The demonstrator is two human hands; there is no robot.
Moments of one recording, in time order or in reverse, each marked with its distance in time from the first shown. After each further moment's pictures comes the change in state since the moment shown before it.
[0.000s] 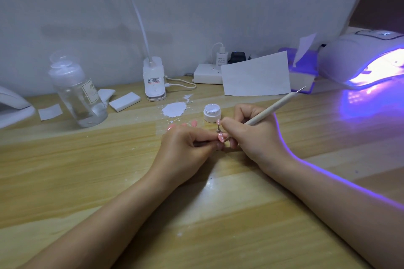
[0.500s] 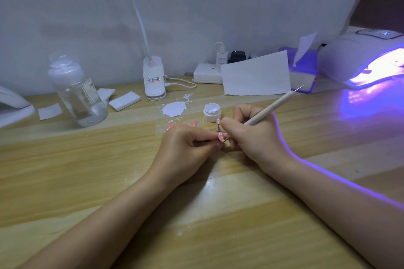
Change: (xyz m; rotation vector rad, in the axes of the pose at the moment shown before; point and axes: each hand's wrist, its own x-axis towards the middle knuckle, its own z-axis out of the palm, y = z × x) left_hand 0.000 -0.001 -0.001 0.011 -0.011 0.022; right_hand 0.000 0.000 0.000 0.005 -0.008 0.007
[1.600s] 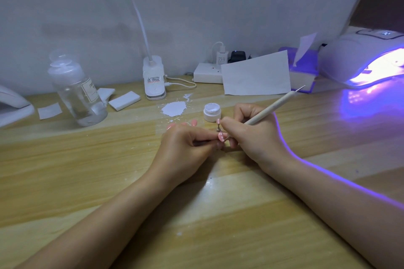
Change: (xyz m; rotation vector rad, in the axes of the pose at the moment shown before) left_hand 0.001 -0.002 0.000 0.008 0.017 -0.002; right_hand 0.000 0.000 0.000 0.021 0.003 -0.002
